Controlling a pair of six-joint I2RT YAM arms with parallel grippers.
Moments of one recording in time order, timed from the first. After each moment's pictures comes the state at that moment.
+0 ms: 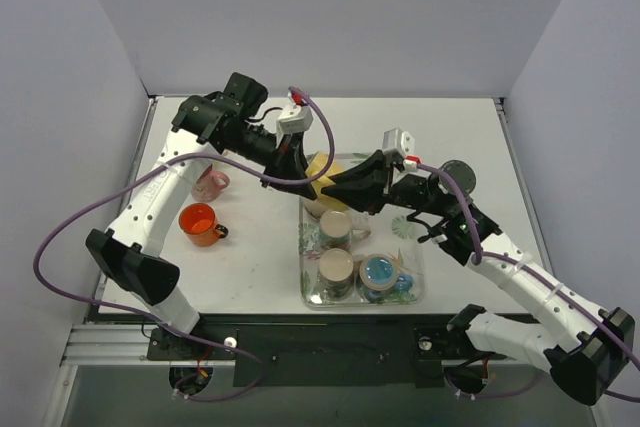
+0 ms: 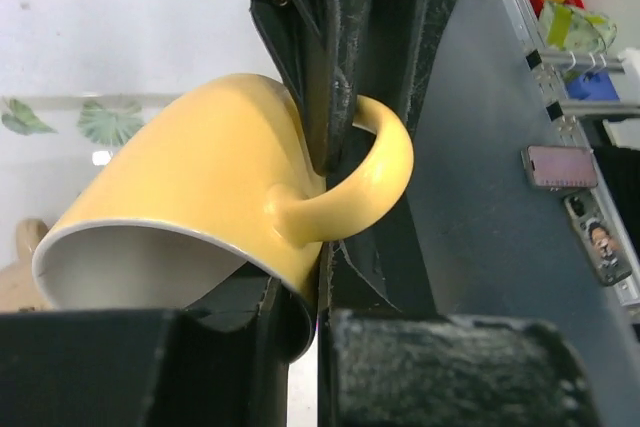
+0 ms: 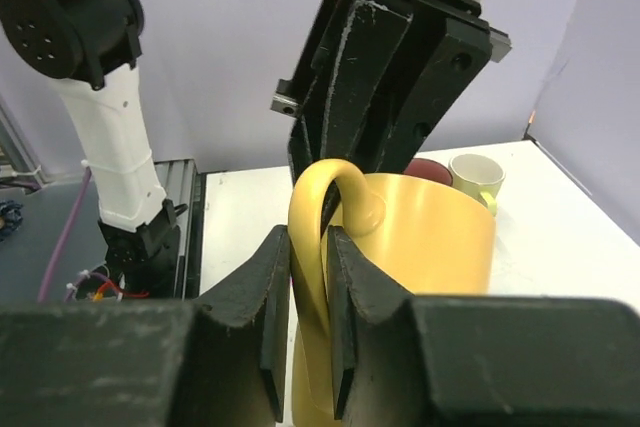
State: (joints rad) left arm -0.50 1.66 1.94 -1.37 1.21 0.74; right arm 0.68 1.03 0.87 0.42 -0.70 0.15
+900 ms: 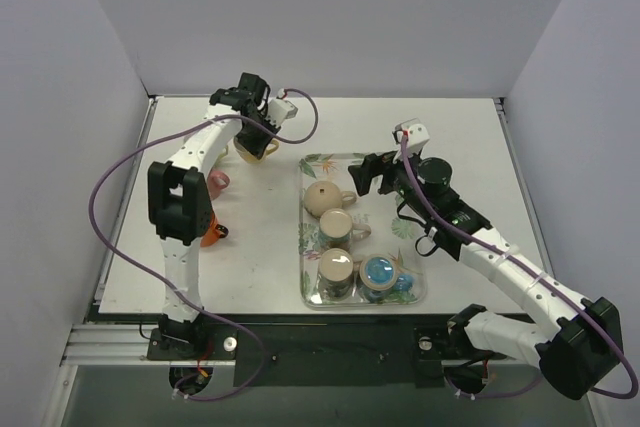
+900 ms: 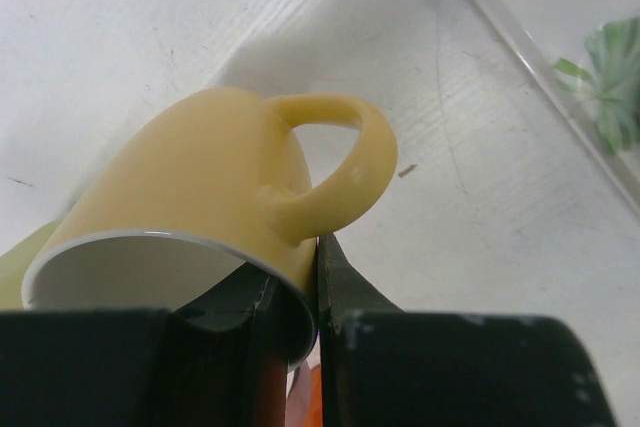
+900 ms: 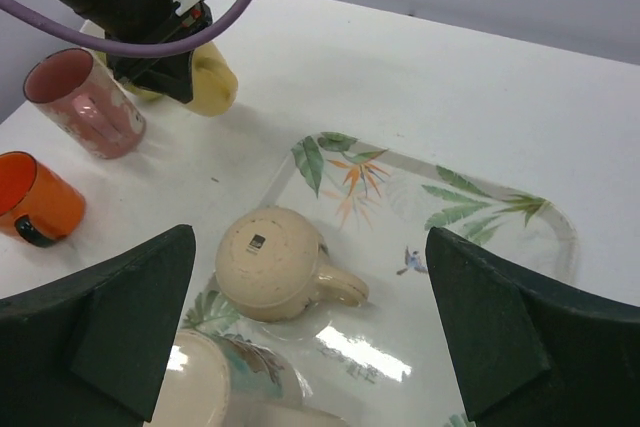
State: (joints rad) left arm -0.30 2.12 2.00 -1.03 0.09 0.45; right arm 0.57 1.08 0.77 0.17 0.02 0.16
